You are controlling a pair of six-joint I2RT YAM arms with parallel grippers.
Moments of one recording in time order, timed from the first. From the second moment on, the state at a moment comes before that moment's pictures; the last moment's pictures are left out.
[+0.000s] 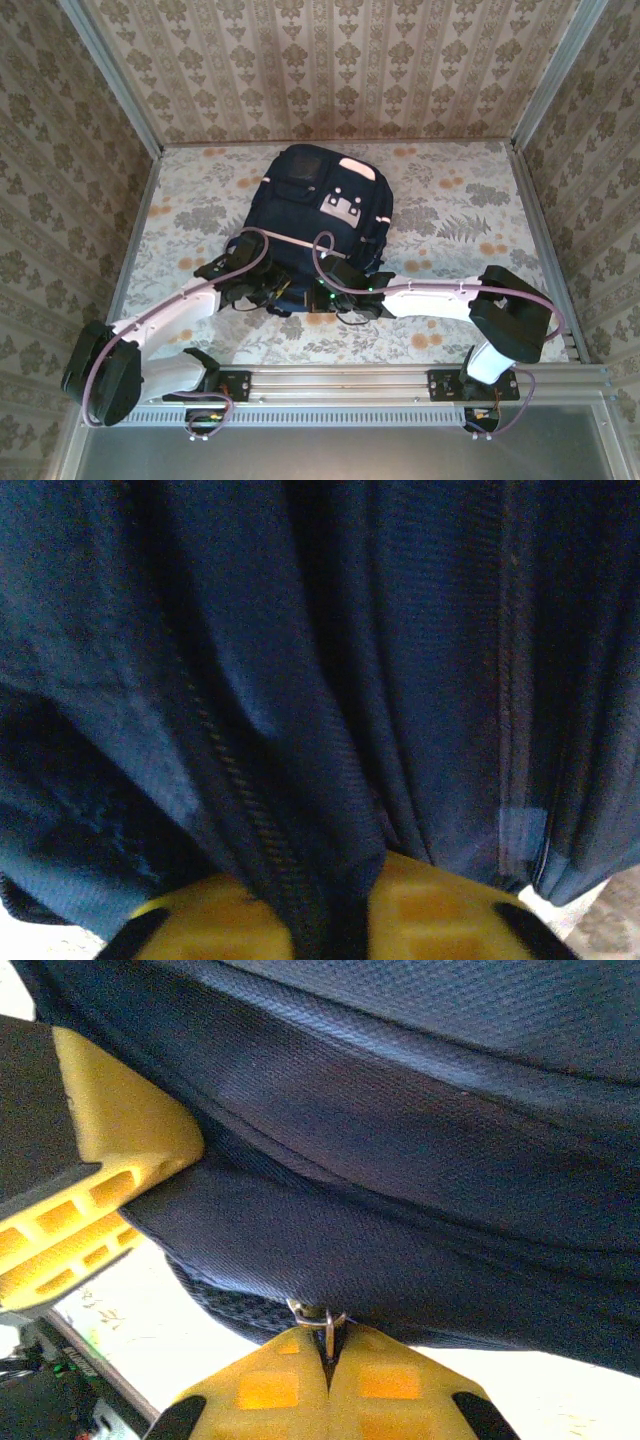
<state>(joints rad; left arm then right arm) -0.62 1.16 0.62 -0.46 0.18 -1.38 1.02 1.61 0.88 -0.10 -0.02 0.94</state>
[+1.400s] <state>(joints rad) -1.09 1.28 0.74 -0.35 0.06 -1.26 0.51 0.87 0.71 -0.53 0.42 0.73</state>
